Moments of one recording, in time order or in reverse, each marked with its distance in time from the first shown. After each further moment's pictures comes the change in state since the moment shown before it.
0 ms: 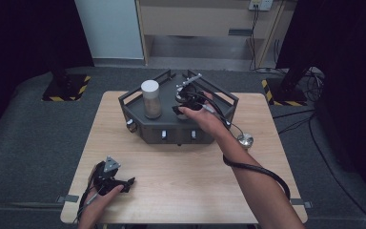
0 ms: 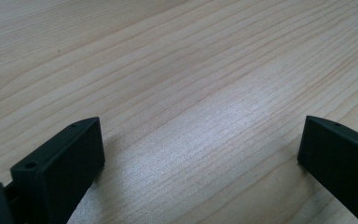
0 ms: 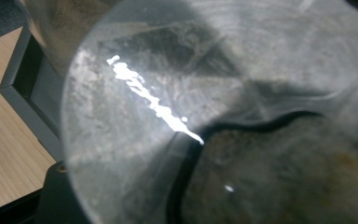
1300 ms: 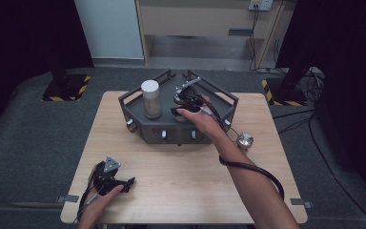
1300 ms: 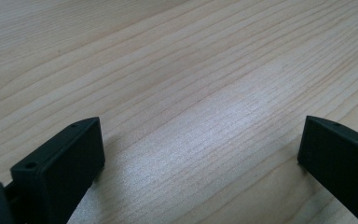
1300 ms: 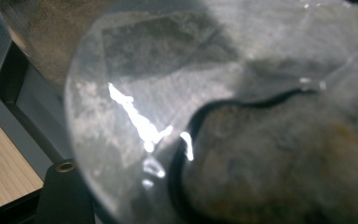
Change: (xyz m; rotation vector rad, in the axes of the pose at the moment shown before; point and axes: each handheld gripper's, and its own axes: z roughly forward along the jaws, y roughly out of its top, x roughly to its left) left arm 0.000 0.001 0.000 0.003 0.000 0.004; right arm -0.004 -0.010 0.021 -0.010 0.023 0.050
